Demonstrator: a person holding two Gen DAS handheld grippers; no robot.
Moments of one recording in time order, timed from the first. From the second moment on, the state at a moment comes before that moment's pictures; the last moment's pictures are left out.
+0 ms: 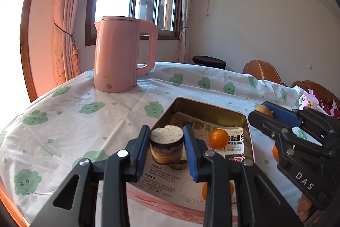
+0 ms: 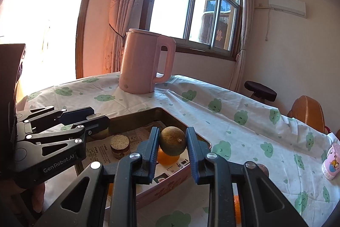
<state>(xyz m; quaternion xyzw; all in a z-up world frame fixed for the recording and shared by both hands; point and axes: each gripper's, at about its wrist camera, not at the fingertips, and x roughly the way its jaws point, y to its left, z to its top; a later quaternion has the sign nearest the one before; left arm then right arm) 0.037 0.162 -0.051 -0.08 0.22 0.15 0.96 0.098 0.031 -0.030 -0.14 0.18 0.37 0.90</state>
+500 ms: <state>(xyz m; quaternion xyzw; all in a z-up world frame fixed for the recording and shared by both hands) 0.045 0.165 -0.062 -0.08 0.26 0.15 0.95 0.108 0.053 -0.048 -0.16 0.21 0.38 0.89</state>
